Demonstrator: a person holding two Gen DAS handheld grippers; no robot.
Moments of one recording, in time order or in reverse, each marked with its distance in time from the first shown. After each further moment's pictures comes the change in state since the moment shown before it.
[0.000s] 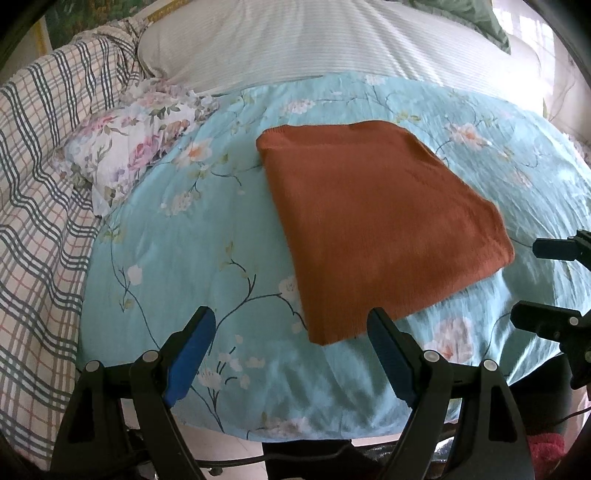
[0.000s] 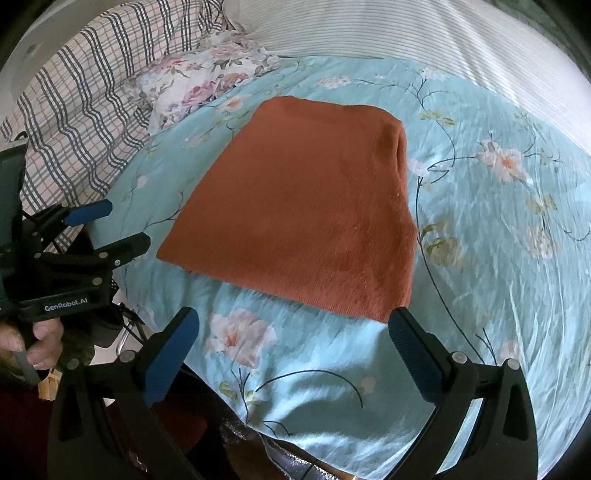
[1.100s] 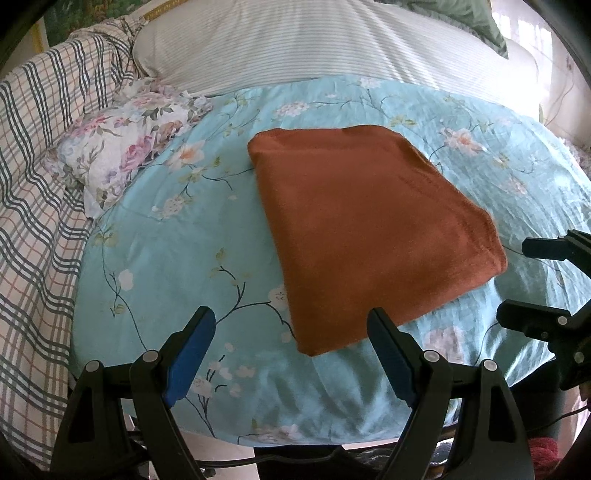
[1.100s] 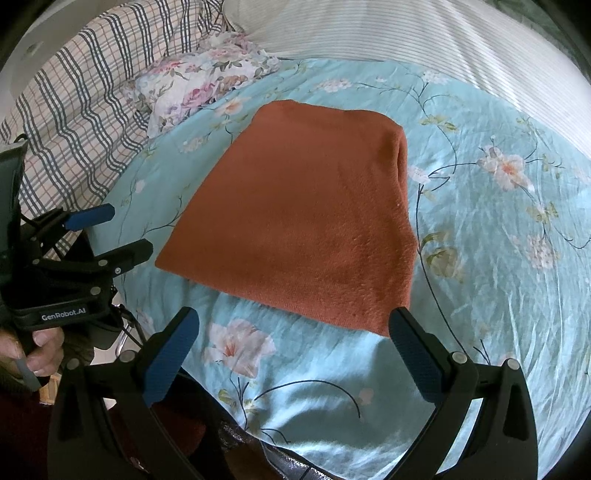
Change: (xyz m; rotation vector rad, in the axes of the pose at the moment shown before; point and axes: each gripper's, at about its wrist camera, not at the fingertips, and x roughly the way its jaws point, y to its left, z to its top) left arm 0.000 -0.005 0.005 -0.011 -0.004 -0.031; right arm 0.002 0.001 0.005 -0.001 -0.006 -0.002
